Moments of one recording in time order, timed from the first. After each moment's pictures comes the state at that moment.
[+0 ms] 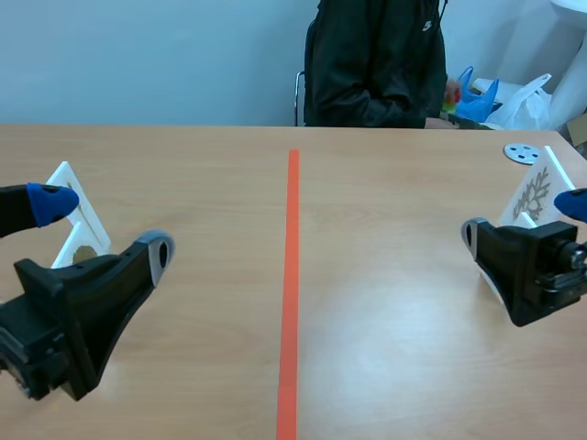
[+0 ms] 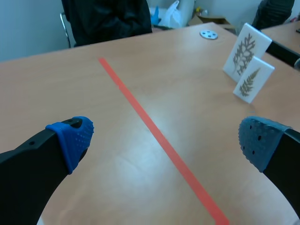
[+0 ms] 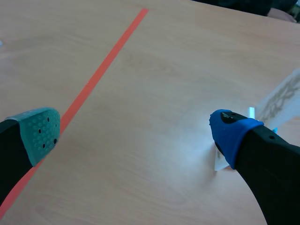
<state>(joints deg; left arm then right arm) 46.2 -17.2 -12.2 126.8 -22.0 -31.5 3.4 -35.4 20.5 21.2 117.2 27.1 30.7 -16.1</state>
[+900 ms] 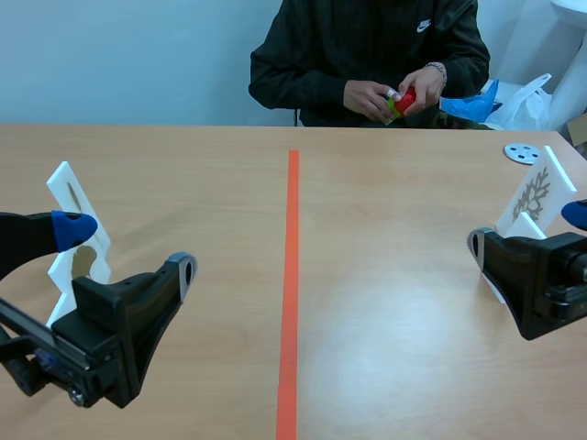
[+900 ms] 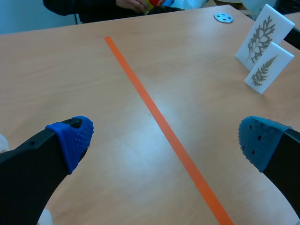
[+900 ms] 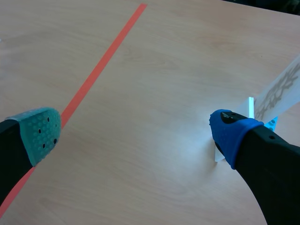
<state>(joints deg) 45.9 -17.2 -5.9 125.7 -18.3 -23.1 5.4 -37.6 20.5 21.8 117.5 28.0 30.8 -15.8</state>
